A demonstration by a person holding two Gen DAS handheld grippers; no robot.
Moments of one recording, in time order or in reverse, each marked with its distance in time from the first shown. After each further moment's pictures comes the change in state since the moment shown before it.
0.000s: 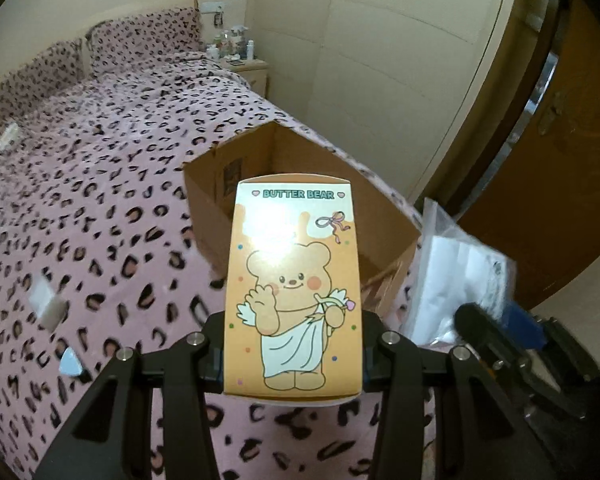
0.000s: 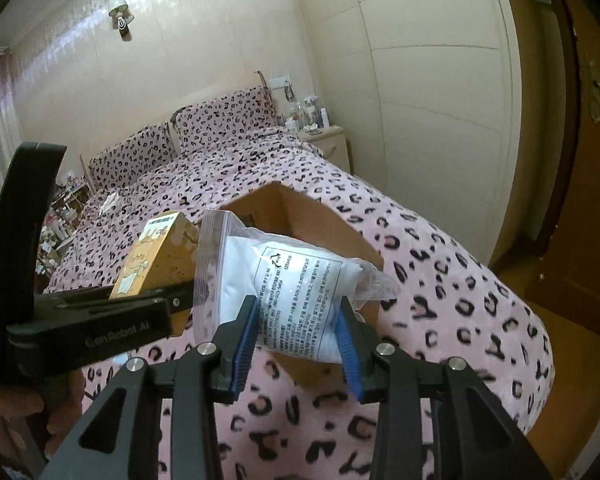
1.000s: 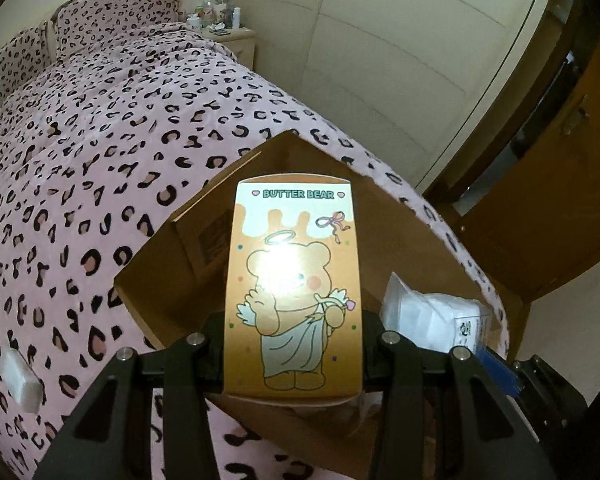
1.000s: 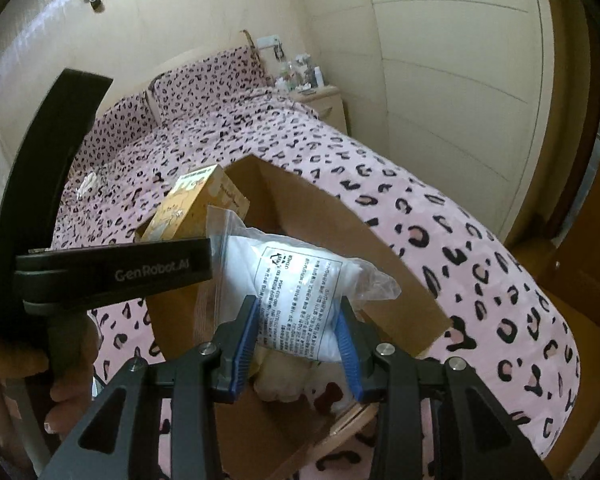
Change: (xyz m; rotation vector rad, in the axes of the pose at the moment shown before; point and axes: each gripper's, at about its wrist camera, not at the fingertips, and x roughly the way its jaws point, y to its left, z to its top) left arm 0.136 0.030 0.090 0.029 0.135 -0.028; right arm 0.135 -0.006 0.033 0.023 0.176 -0.019
